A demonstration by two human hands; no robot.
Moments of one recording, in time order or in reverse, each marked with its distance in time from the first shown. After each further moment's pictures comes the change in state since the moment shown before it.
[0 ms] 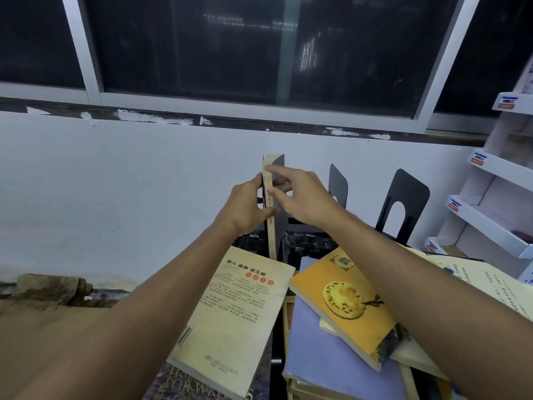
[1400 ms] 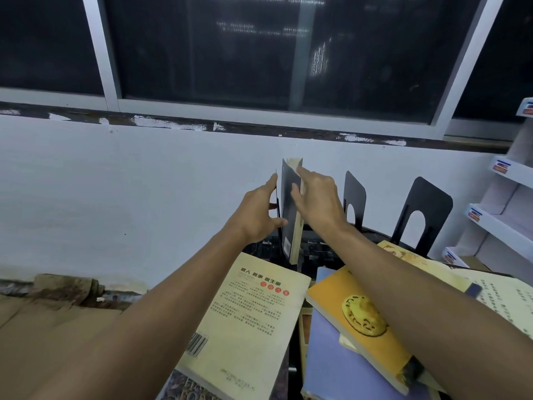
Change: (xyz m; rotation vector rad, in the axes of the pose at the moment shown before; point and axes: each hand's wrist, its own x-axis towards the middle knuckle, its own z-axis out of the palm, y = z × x) left_hand 0.002 -0.007 -0.008 0.045 -0.087 -0.076; right_hand 0.021 0.017 0.023 -0.338 0.309 -0.047
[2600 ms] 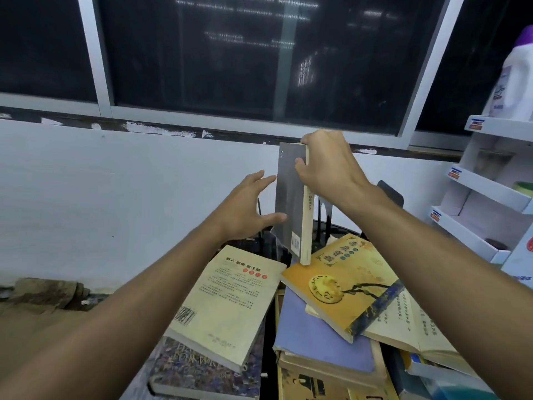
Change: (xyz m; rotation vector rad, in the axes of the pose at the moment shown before) left_hand -0.053 0.057 -0.025 0.177 0.024 0.112; right_hand -0.005 -0.060 -0.138 -0.226 -0.012 0.014
